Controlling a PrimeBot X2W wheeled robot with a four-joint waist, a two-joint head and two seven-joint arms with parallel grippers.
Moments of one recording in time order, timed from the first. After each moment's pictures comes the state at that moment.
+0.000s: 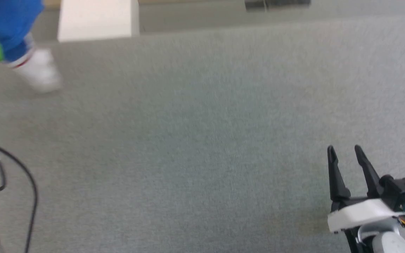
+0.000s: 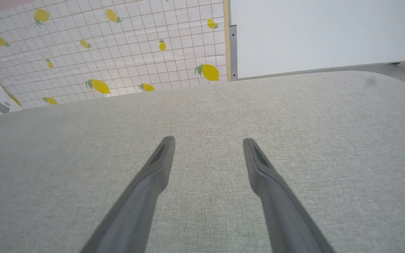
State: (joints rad) left arm -0.78 0.48 0.00 0.25 -0.42 0.09 -0.02; right arm -0.05 -0.05 -0.06 0.16 0.16 0.13 -0.24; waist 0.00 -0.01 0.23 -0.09
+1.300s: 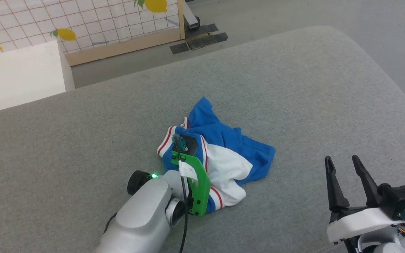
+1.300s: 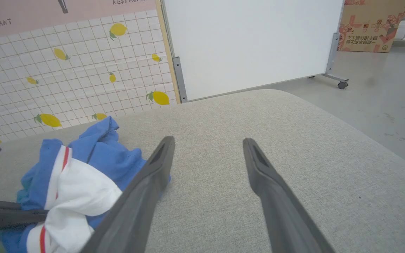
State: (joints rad) left arm -0.59 0.05 -0.66 0.75 -0.59 -0.01 0.49; right arm 0.02 -0.05 -0.05 0.08 0.16 0.13 -0.18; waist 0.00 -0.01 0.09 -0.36
